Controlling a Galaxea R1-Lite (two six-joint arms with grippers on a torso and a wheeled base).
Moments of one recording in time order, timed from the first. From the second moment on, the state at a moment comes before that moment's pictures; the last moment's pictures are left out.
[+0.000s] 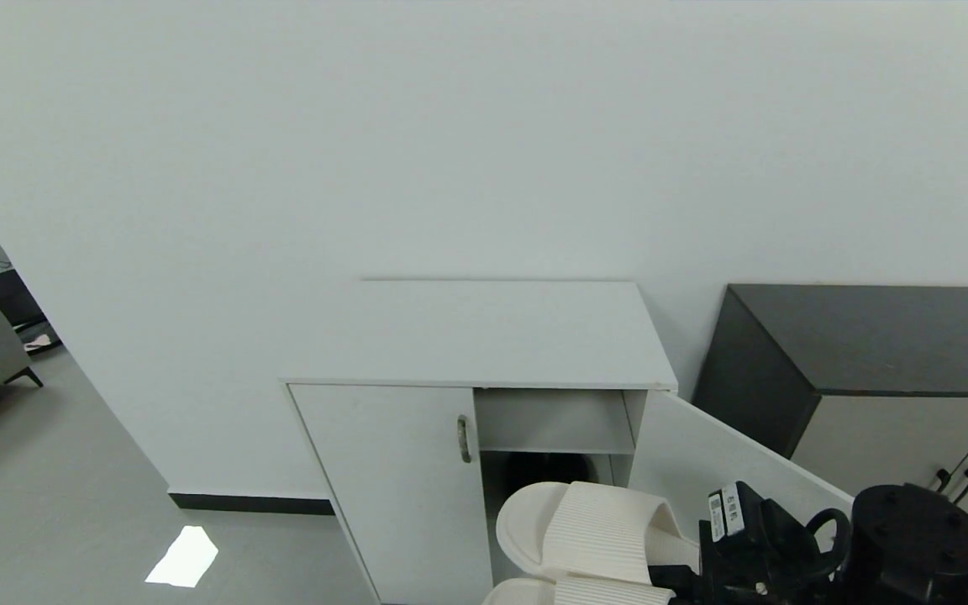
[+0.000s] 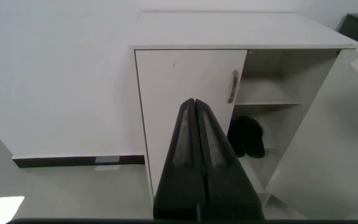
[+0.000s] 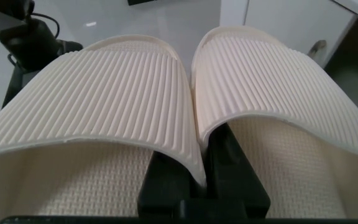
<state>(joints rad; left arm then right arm) 0.00 0.00 0.00 0.00 -0.05 -0.01 0.80 1.89 -0.15 -1.57 0.48 -0.03</state>
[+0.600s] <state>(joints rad) 0.00 0.00 0.00 0.00 -0.05 -0.01 0.80 1.89 -0.15 -1.57 0.48 -0.03</state>
